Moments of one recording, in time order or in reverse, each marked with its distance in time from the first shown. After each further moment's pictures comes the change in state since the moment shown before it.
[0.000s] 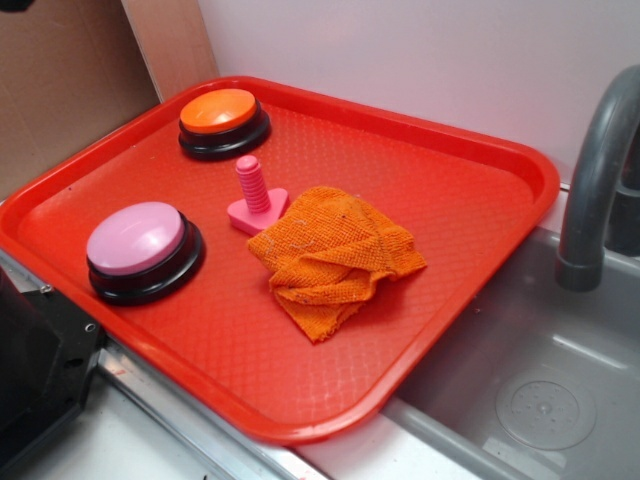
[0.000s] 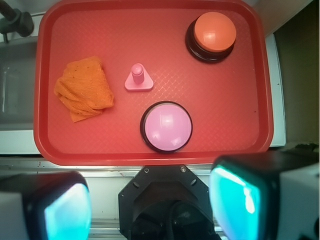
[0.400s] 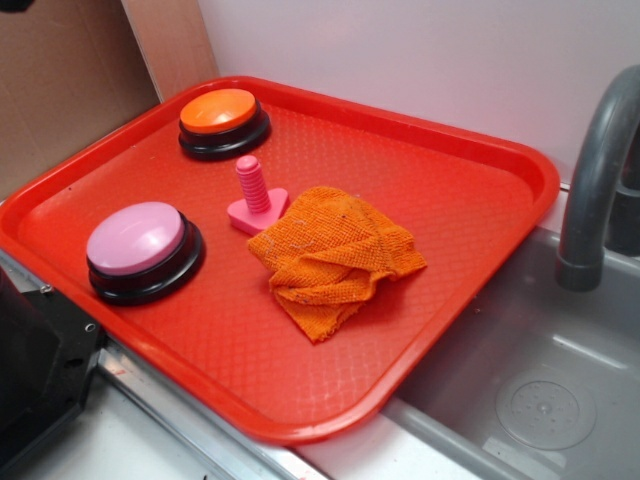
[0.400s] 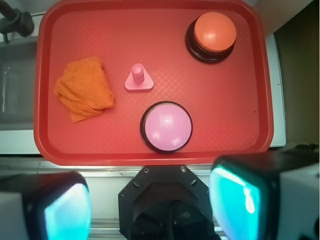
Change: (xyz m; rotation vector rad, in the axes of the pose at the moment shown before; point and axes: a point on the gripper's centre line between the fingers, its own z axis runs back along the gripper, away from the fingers) arm -0.002 0.001 -0.005 0.004 0.016 -0.012
